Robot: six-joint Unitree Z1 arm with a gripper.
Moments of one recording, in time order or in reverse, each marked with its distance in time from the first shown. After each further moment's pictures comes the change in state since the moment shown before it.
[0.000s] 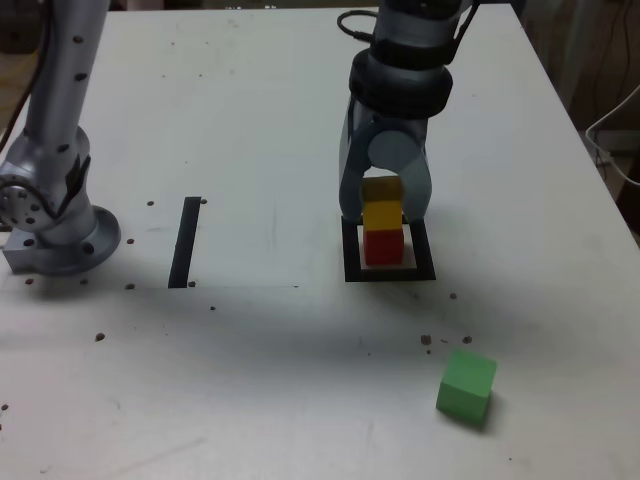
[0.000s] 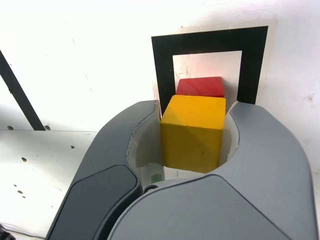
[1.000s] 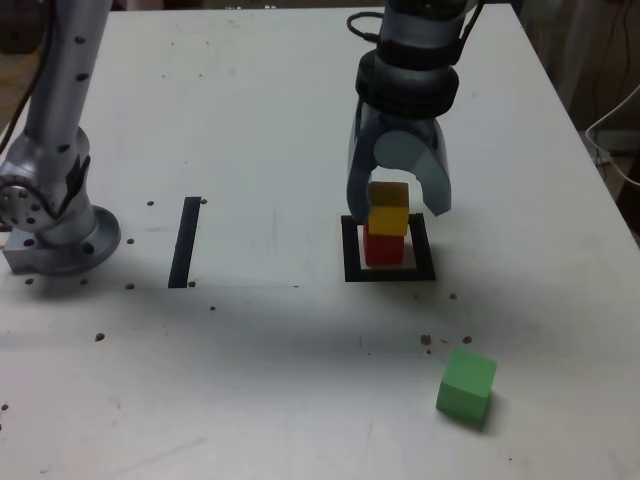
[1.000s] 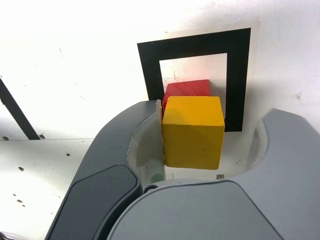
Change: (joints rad) arm 0.003 -0.003 0.003 -0.019 0.015 0.044
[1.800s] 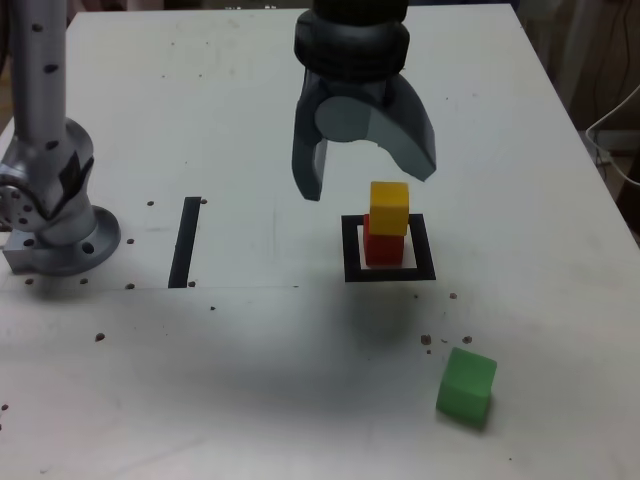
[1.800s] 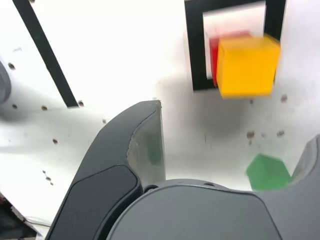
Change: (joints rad) arm -0.147 -0.166 0.009 0.112 -0.007 -0.101
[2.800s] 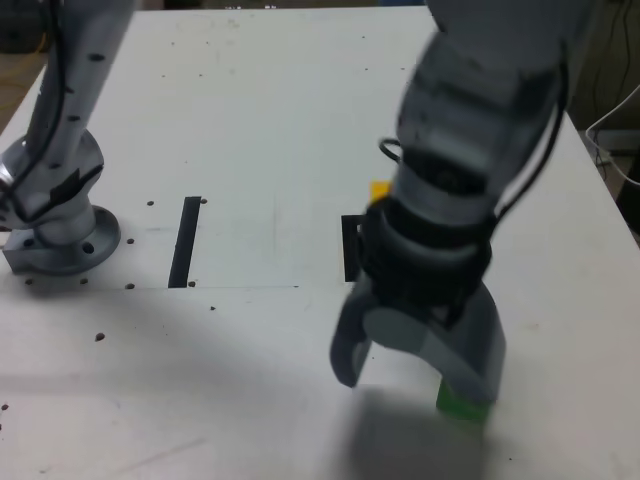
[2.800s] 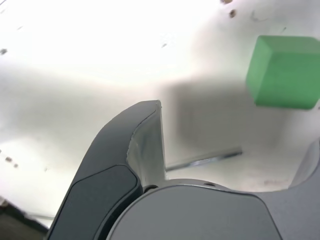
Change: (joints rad) arm -0.323 0.354 -0.288 -0.022 -0.067 -0.060
